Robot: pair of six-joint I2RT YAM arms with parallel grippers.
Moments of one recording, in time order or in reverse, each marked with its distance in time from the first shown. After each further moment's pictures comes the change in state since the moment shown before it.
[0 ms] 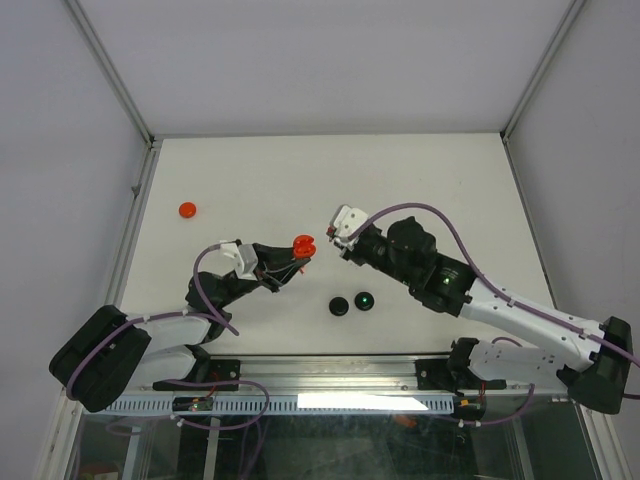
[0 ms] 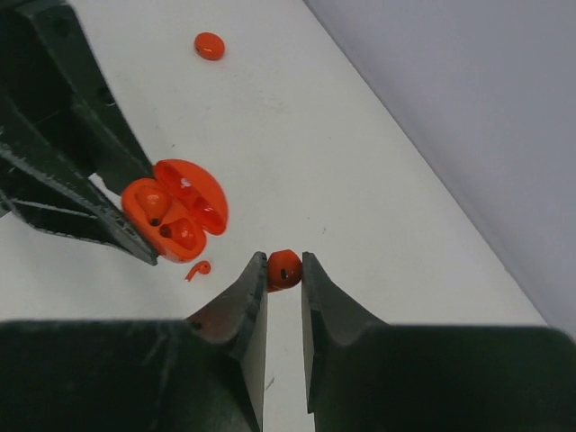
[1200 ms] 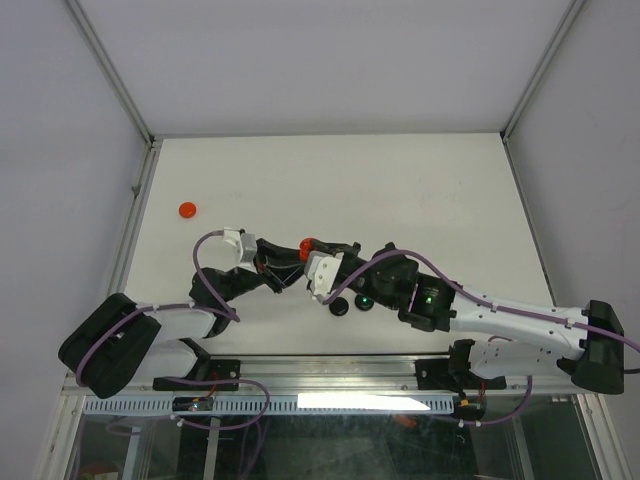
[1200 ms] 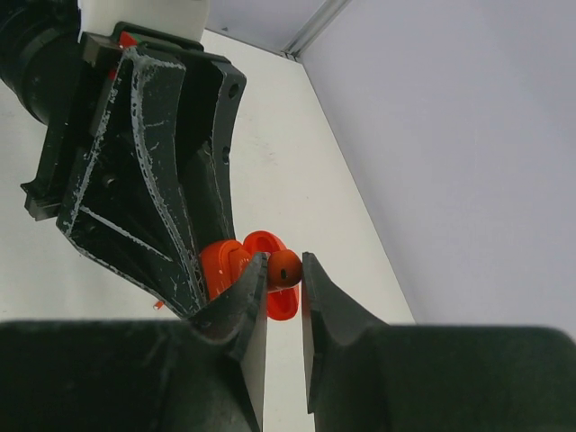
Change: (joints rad) left arm 0.000 0.079 0.041 0.073 0.082 -0.241; right arm 0.234 0.039 -0.096 0.213 0.100 -0.348
